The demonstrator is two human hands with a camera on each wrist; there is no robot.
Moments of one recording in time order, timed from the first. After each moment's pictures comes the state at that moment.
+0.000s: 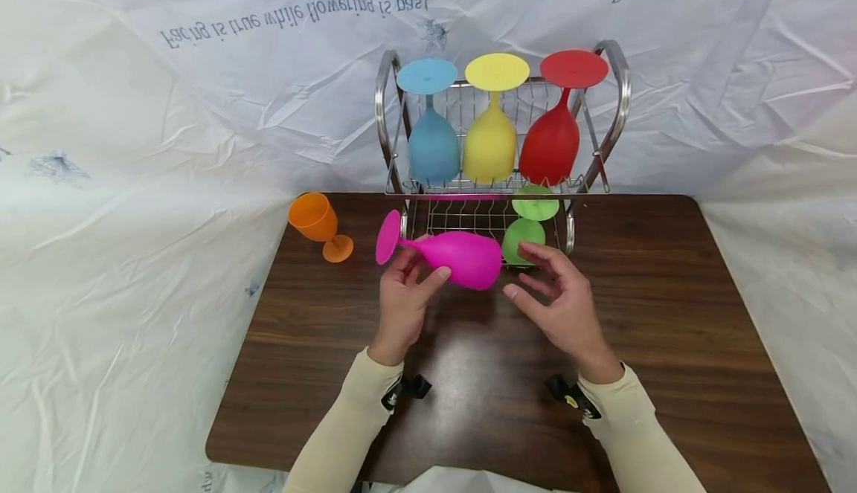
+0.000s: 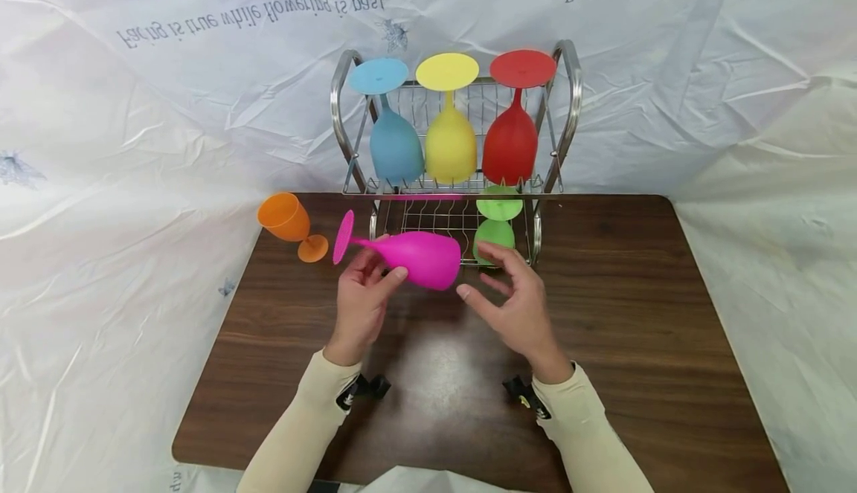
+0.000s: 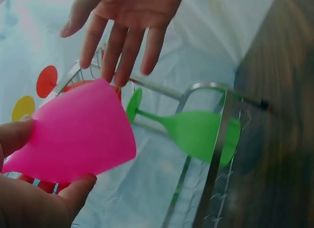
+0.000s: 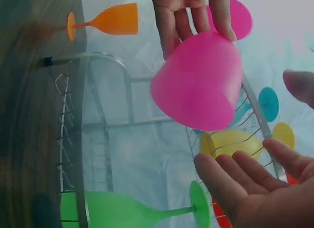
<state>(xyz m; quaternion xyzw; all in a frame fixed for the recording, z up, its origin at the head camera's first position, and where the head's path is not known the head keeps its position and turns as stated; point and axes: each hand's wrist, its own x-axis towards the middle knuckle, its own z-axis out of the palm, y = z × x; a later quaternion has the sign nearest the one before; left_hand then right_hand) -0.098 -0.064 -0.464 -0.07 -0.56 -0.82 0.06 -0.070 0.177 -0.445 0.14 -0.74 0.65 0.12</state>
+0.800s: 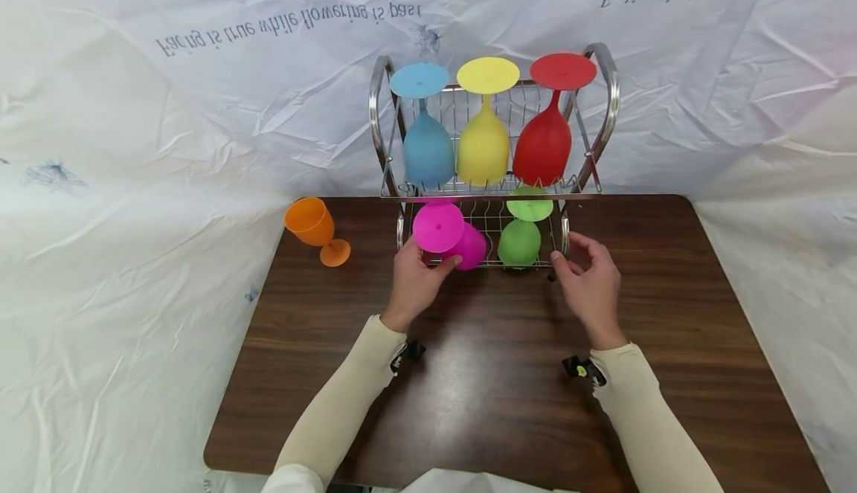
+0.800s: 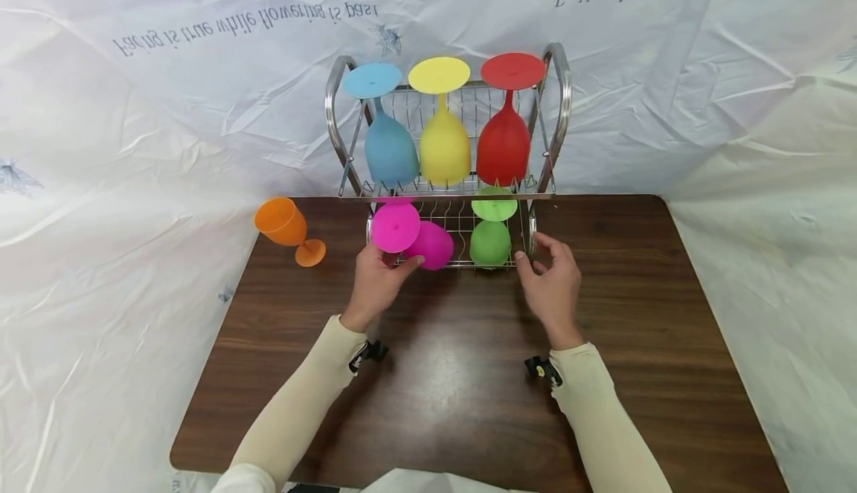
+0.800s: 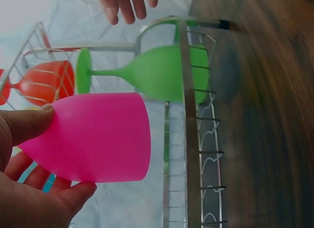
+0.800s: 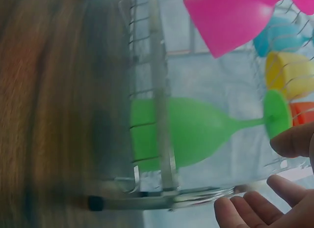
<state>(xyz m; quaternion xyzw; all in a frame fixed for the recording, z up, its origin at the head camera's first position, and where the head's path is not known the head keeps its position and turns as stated) -0.147 -0.057 -0.476 -0.16 -0.78 -0.59 0.12 -0.114 0.233 -0.494 -0.10 -0.83 0.52 0.19</state>
